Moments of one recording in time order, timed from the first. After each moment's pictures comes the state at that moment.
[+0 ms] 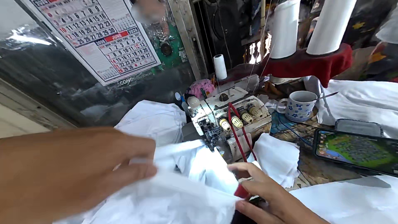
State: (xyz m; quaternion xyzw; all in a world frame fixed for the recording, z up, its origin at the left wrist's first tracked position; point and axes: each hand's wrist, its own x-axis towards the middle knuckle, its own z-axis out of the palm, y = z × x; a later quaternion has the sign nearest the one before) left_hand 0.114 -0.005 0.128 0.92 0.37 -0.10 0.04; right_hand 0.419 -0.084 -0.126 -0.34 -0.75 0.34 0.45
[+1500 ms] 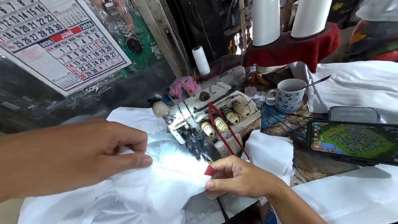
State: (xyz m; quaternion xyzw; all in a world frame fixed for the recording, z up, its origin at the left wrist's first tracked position) left_hand 0.153 0.064 0.119 0.91 0.39 -0.13 0.09; right_hand 0.410 -0.003 -0.135 -0.20 -0.64 0.62 0.42
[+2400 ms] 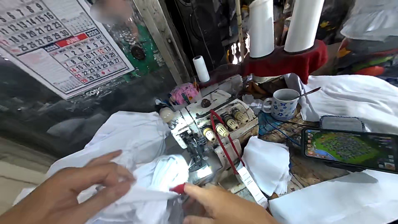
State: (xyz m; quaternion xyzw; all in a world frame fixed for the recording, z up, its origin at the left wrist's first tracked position) left_hand 0.071 0.037 0.056 0.91 0.34 0.13 0.18; right_hand 0.347 -0.025 -0.125 -0.30 -0.77 0.44 0.34
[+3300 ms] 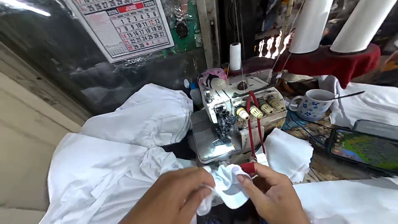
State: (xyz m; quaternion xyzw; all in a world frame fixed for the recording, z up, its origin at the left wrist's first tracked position) left_hand 0.115 -0.049 -0.041 0.91 0.33 0.17 0.20; right_hand 0.369 -0.091 -0.139 -0.48 -0.58 0.33 0.57
